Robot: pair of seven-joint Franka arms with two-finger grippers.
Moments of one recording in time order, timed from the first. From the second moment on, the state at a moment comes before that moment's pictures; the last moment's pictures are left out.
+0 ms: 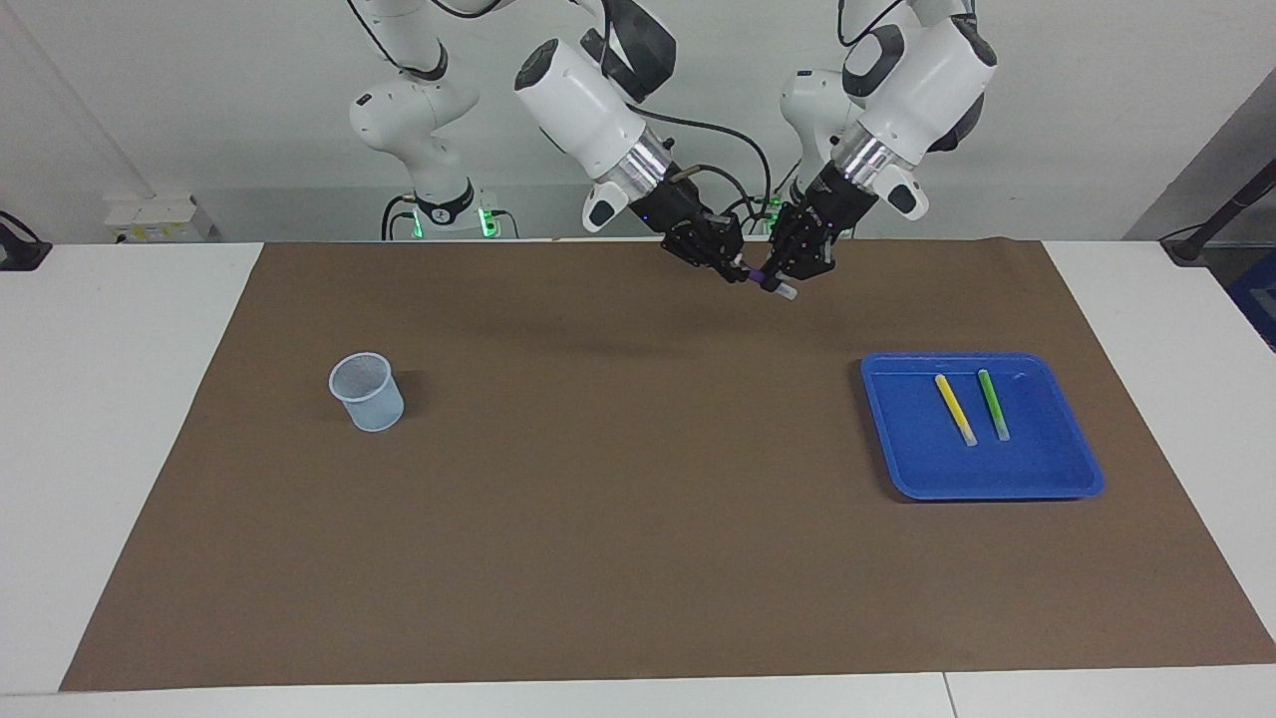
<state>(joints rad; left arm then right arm) -0.36 -0.31 -0.01 -2.22 -0.57 2.23 -1.67 0.77 0.07 -0.06 -1.90 0.74 2.60 0.86</state>
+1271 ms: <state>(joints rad) -0.26 -0.33 0.00 -2.22 -0.57 2.01 -1.13 0.45 0.00 -0.07 -1.88 0.33 1.92 0.08</state>
